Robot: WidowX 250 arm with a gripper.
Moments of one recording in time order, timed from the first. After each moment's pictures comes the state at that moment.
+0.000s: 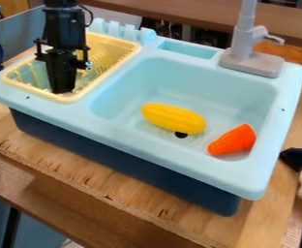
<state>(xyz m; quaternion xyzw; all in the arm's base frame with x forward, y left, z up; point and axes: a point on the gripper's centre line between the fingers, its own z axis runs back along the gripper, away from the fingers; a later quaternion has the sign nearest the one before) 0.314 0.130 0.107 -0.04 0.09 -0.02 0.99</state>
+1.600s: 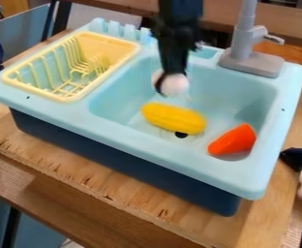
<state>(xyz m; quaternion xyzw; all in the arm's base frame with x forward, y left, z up) 0.367 -0.031 0.155 -0.08 -0.04 -0.24 0.97</state>
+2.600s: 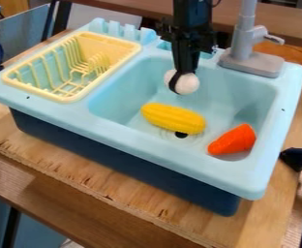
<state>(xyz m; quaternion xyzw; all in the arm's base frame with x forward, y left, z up) 0.418 -0.014 0.131 -0.05 -0.03 -0.17 0.98</state>
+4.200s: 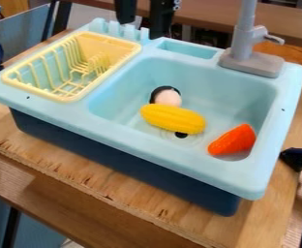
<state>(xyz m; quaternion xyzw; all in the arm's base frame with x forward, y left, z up) 0.354 0.023 0.206 0.04 -0.01 -0.12 0.99</state>
